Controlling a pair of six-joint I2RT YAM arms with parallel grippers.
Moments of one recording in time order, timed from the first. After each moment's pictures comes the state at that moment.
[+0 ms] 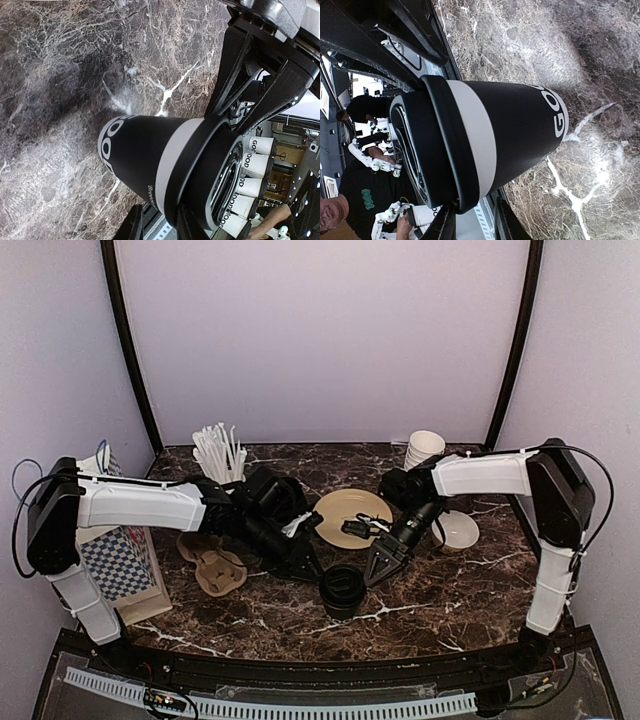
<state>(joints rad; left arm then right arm) -0.90 1.72 1.12 -0.41 0.61 -0.67 0.70 1.91 1.31 -1.07 -0.98 -0.21</state>
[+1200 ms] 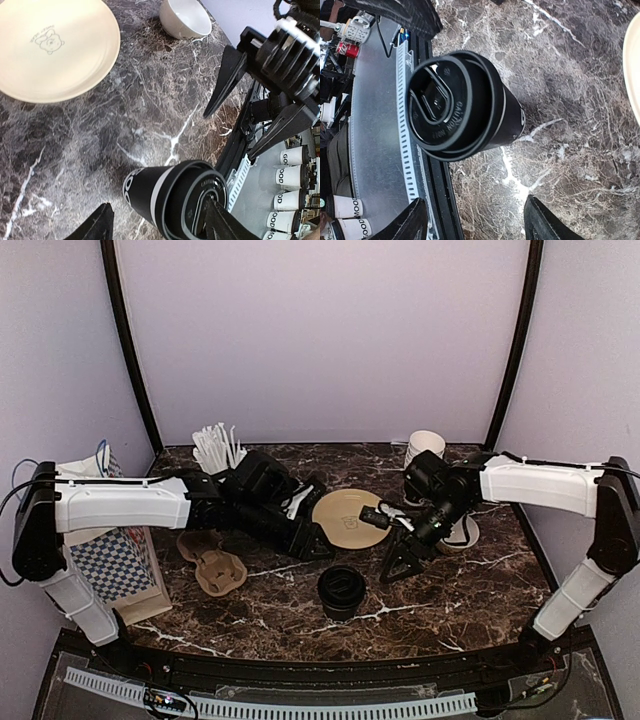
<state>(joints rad) -0.93 1.60 1.14 -0.35 0.39 -0.49 0.69 1.58 1.14 -0.91 -0.77 -0.41</state>
